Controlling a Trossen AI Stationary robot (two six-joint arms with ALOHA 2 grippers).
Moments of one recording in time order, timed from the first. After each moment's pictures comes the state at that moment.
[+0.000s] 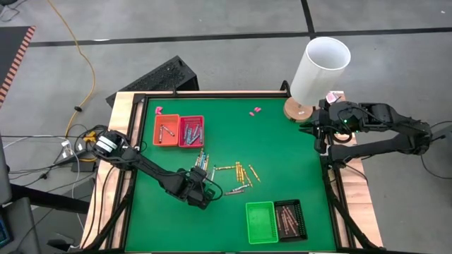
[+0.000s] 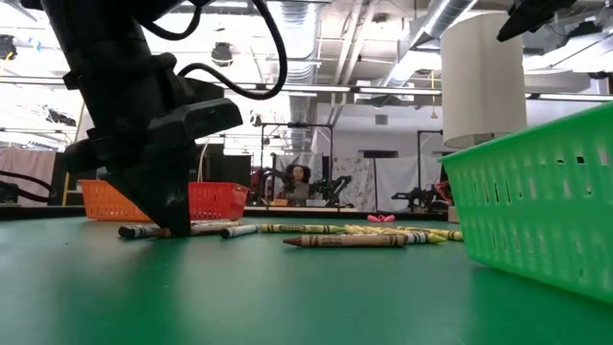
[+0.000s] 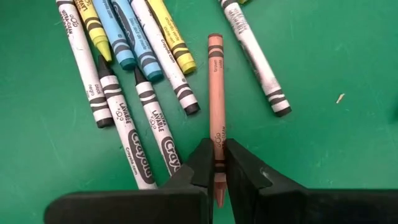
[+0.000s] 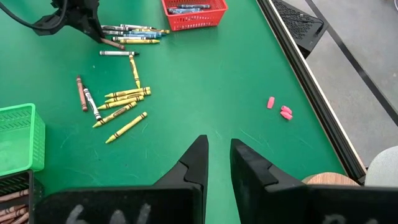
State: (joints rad) left arm -0.44 1.84 1.04 -0.51 -0.43 -1.37; right arm -0.07 0.74 1.13 -1.12 0.19 0.04
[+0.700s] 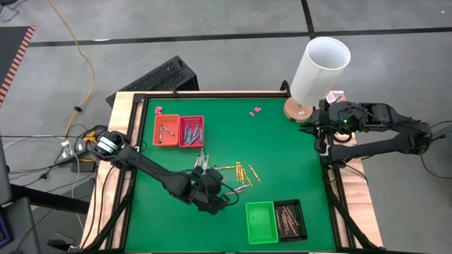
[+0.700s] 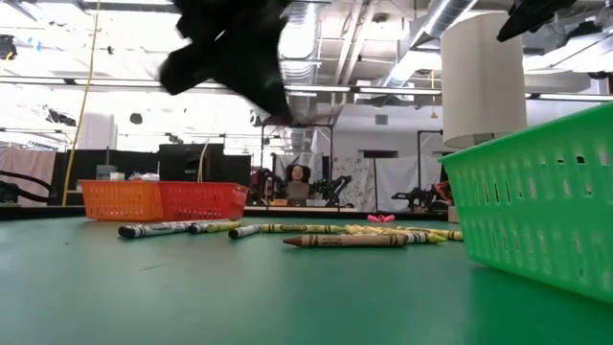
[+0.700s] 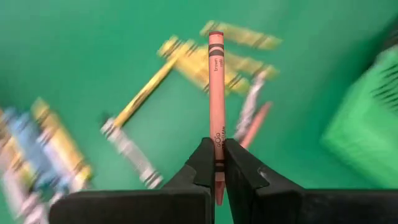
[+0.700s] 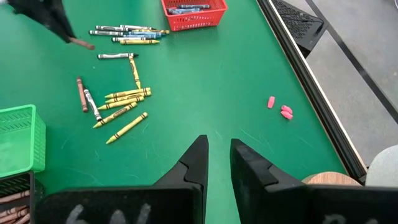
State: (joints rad) left arm -0.45 1.84 1.35 -0.51 -0.59 -1.07; right arm -0.07 0.74 1.13 -1.12 0.19 0.05
